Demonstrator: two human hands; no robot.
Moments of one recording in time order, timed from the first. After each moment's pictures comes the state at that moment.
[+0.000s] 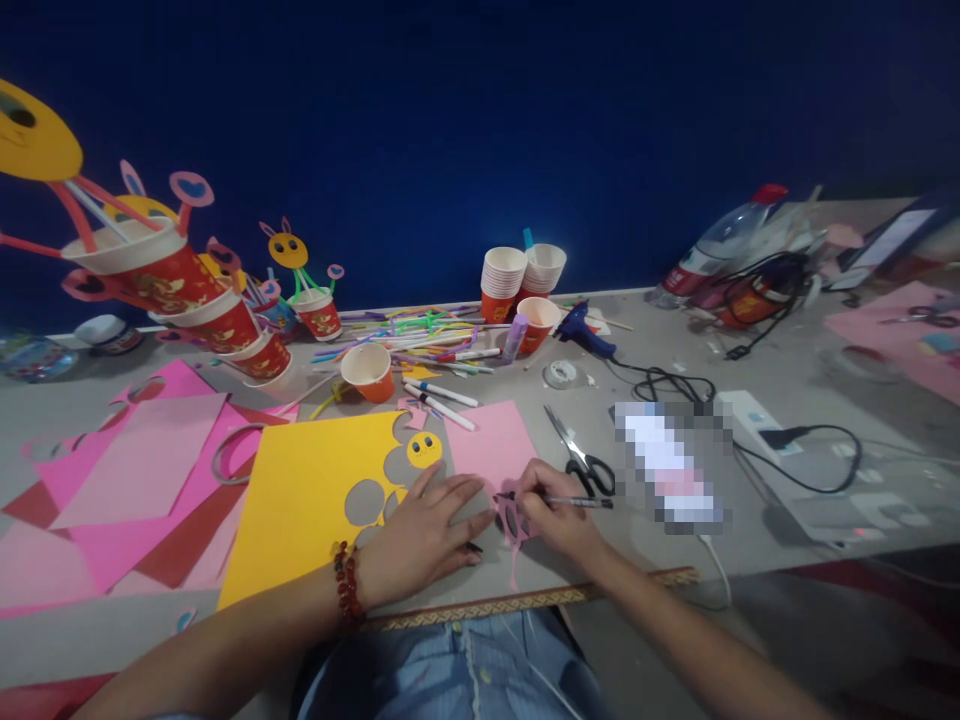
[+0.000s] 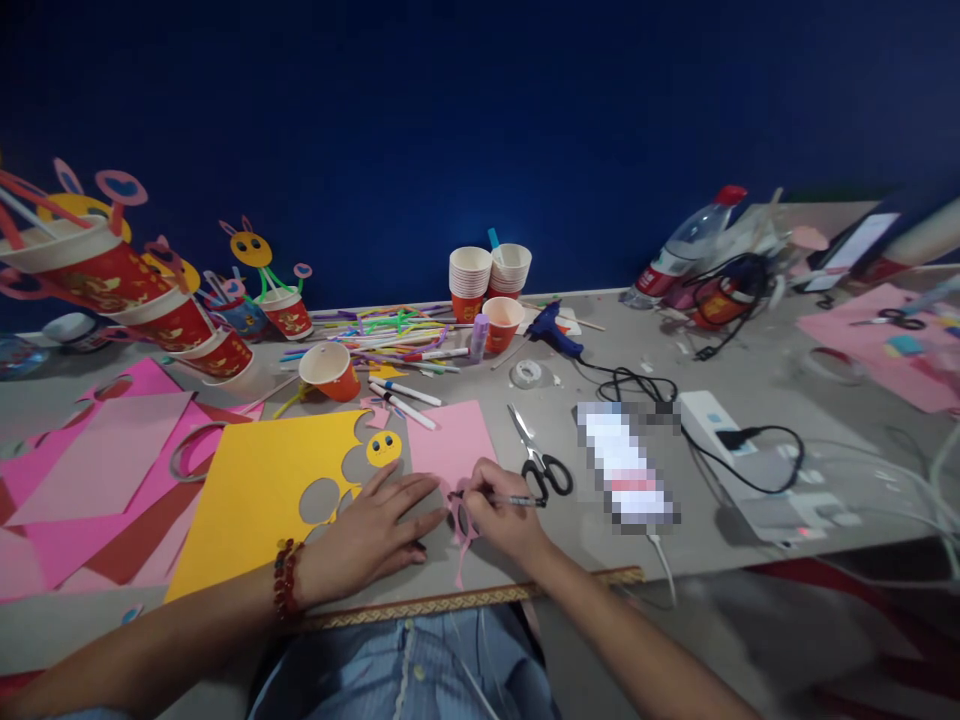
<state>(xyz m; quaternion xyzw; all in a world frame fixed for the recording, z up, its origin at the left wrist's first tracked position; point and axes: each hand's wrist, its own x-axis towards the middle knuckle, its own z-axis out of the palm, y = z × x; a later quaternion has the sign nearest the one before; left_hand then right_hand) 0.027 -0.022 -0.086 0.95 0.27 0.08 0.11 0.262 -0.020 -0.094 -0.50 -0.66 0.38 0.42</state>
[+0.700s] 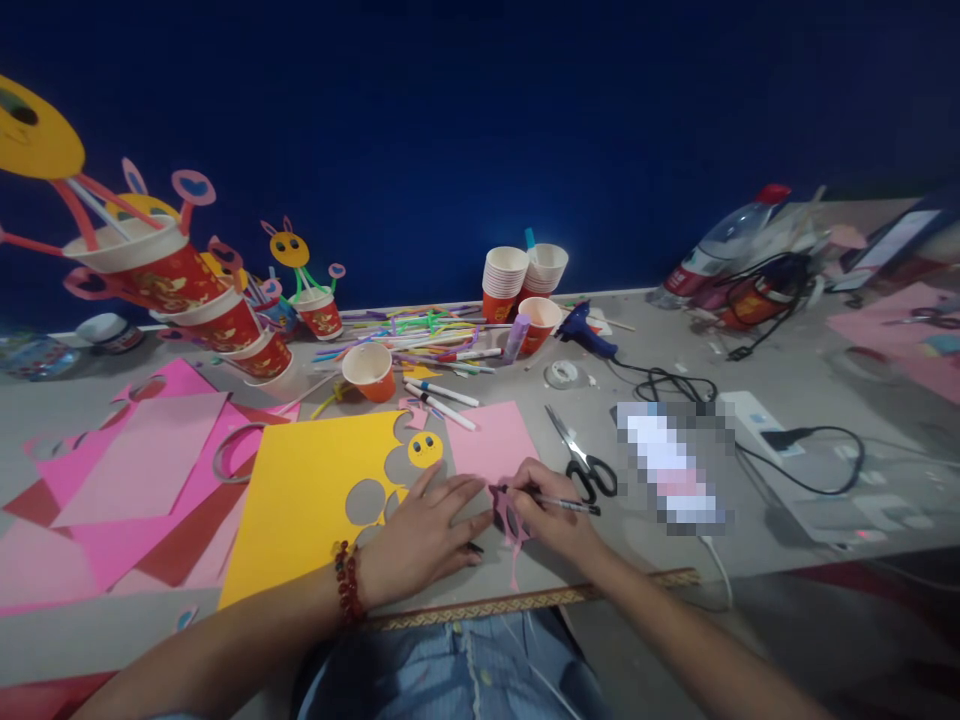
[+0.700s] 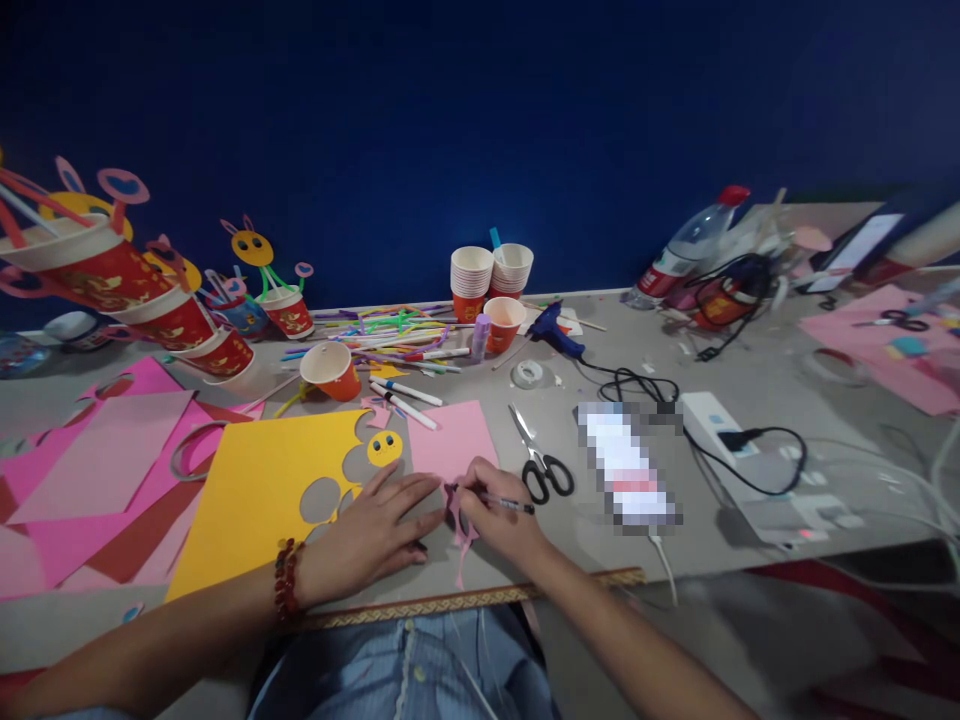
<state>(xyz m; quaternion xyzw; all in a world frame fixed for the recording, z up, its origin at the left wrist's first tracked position) 0.027 -0.022 -0.087 0.95 0.27 0.09 0.11 0.259 -0.020 -0.092 -0.51 -0.67 0.38 0.38</state>
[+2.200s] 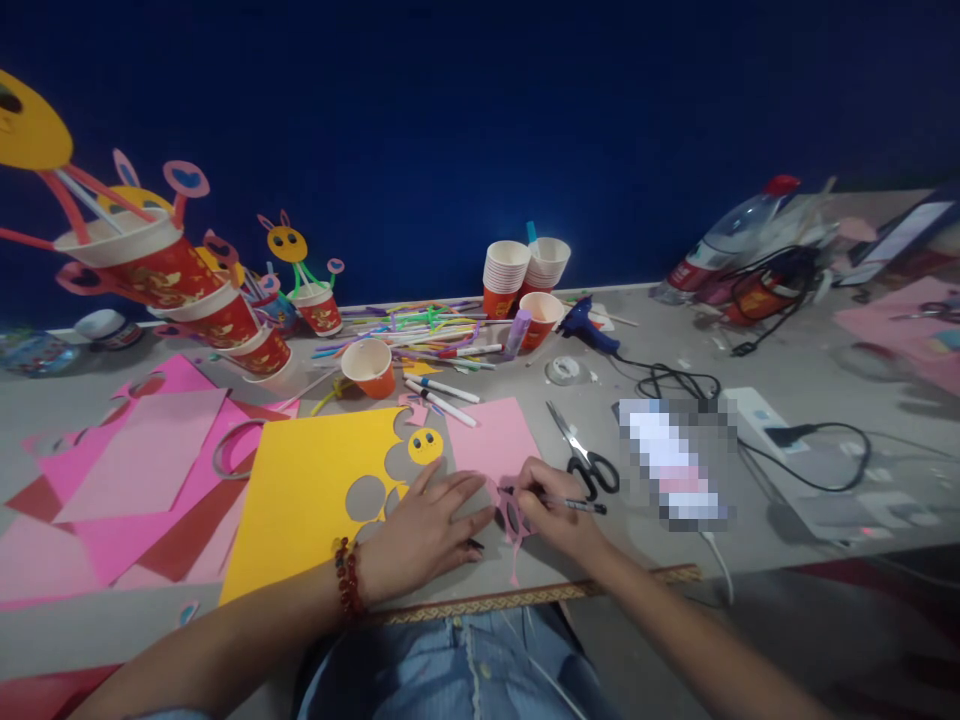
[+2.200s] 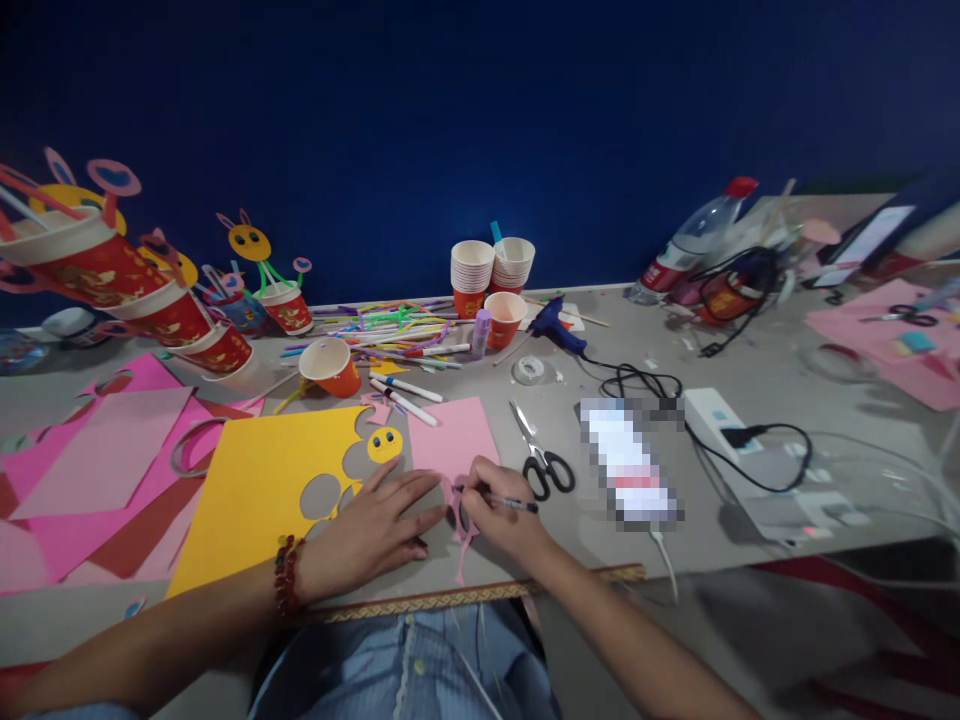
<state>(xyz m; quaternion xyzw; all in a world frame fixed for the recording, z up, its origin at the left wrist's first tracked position) 0.028 -0.022 -0.087 0.95 0.27 0.08 0.10 0.262 -0.021 -0.094 -0.51 -0.69 0.36 0.37</state>
